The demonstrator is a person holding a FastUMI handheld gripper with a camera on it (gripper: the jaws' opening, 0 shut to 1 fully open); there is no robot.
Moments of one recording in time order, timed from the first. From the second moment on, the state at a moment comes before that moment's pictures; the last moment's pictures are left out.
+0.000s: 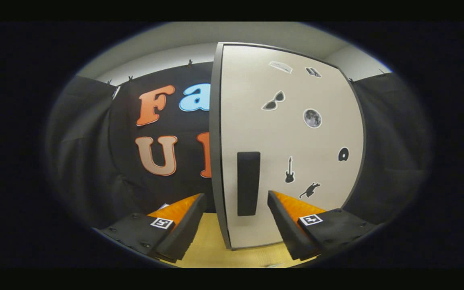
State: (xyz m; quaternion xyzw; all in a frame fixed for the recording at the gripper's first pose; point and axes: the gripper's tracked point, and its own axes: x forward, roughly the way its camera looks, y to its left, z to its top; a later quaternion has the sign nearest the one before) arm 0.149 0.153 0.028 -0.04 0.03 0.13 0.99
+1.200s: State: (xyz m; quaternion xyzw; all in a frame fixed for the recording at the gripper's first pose) arm 0.179 0.142 0.012 -0.02 0.07 0.13 0.99
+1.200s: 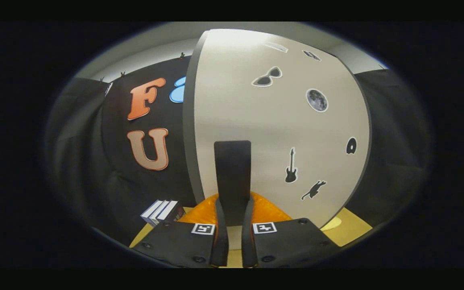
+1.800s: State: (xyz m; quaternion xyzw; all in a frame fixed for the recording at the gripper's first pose) arm 0.087 0.064 0.017 -0.03 0.06 0.10 0.99
